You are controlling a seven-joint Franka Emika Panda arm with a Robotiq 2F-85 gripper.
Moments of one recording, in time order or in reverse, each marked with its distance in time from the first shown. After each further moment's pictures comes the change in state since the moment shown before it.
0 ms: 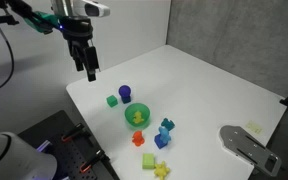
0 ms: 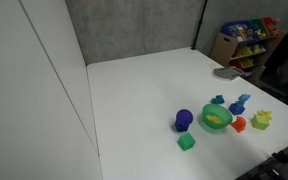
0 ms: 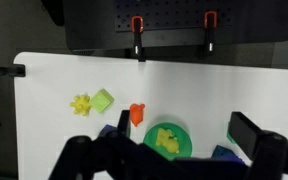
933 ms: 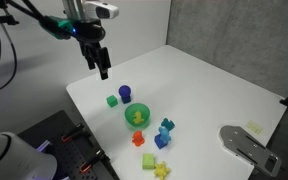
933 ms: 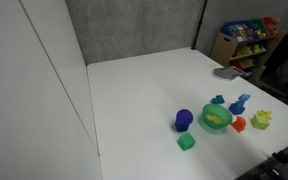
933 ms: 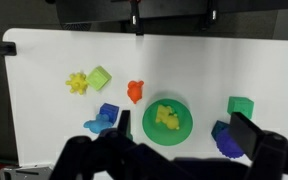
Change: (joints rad) arm -0.006 0.059 -0.020 0.000 0.000 0.151 0.001
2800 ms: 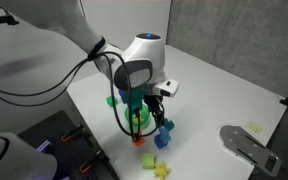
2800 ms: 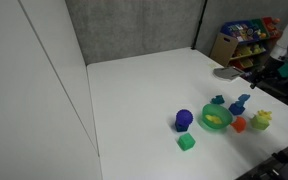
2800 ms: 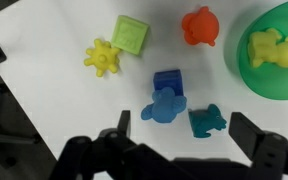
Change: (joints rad) arm -0.180 0.724 -0.174 0.081 -0.159 0.767 0.247
